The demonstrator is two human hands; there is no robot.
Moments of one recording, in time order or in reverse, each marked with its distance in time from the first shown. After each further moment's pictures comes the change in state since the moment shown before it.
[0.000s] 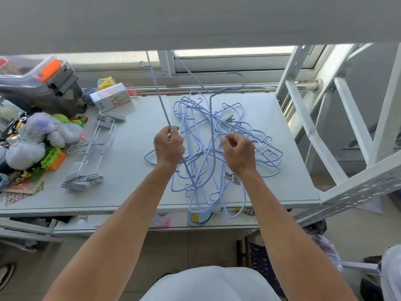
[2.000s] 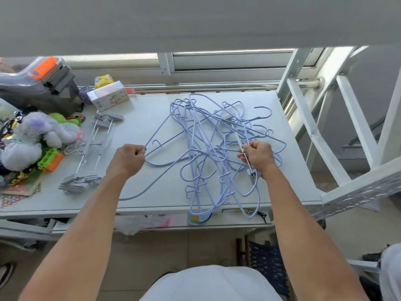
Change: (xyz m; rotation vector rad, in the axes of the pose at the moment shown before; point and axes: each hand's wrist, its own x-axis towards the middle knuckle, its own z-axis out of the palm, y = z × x) left_hand 0.050 -0.037 -0.119 1.009 -0.153 0.097; right_hand 0.037 0.063 -0.022 0.279 -0.165 0.390
